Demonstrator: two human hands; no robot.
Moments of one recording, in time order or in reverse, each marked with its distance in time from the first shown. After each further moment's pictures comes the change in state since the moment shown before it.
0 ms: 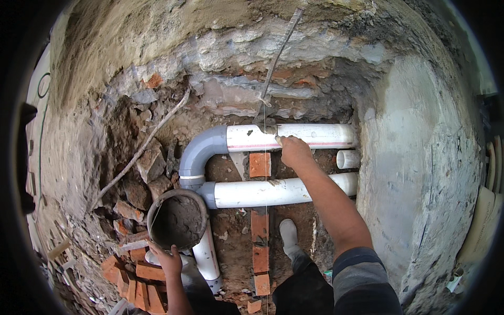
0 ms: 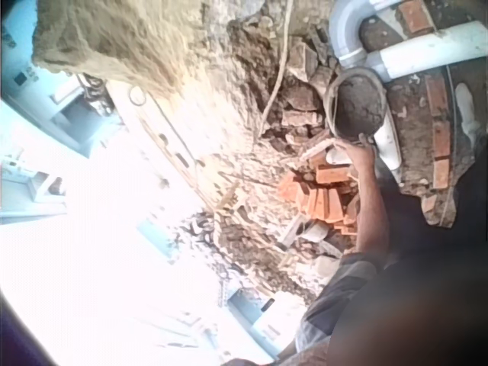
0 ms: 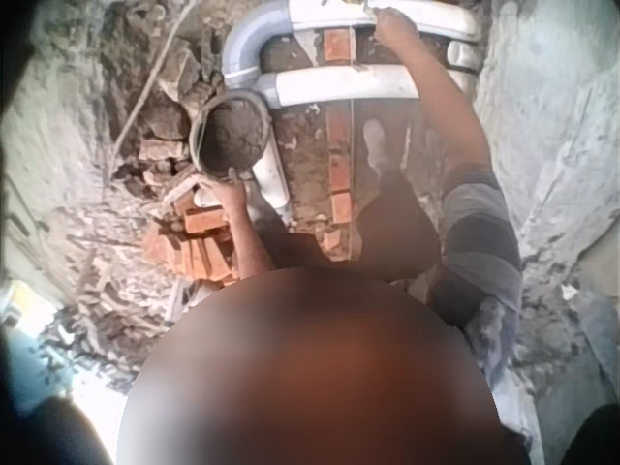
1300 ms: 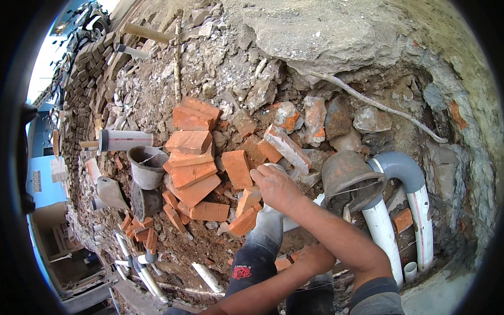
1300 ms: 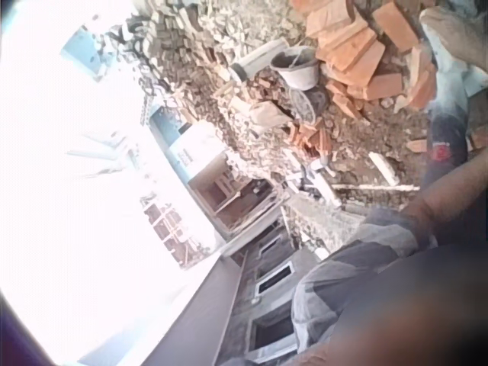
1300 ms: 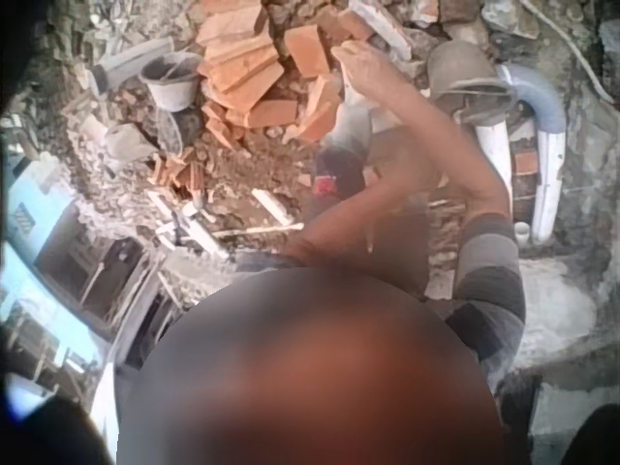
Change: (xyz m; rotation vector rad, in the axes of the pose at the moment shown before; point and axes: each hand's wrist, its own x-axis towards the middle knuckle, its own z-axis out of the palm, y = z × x) left_hand -0.052 0.007 -0.061 -0.299 -0.878 -0.183; right_hand -0.250 -0.554 0.186 0.157 -0.444 -1.594
